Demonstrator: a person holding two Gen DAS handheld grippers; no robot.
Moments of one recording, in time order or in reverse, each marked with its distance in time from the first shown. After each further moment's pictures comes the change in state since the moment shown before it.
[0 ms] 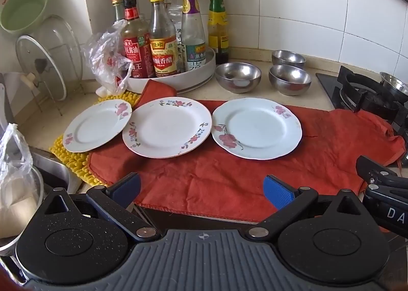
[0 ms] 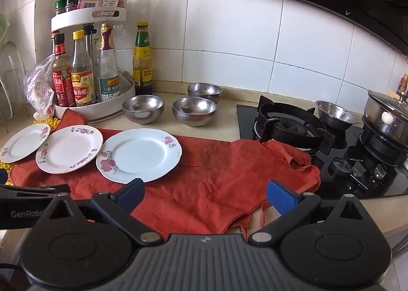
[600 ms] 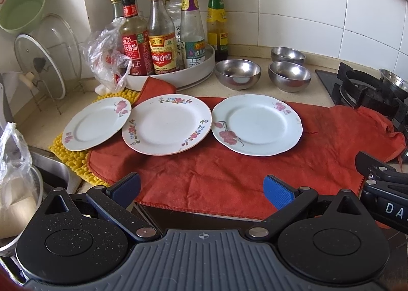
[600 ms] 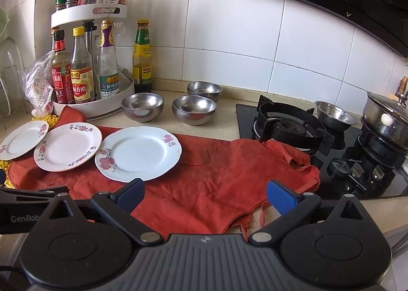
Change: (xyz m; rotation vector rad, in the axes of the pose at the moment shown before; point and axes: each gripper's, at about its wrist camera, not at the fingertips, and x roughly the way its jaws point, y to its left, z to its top) left arm 0.002 0.000 -0.001 0.006 0.012 -0.004; right arm 0.002 0.003 -0.001 -0.011 0.005 -0.009
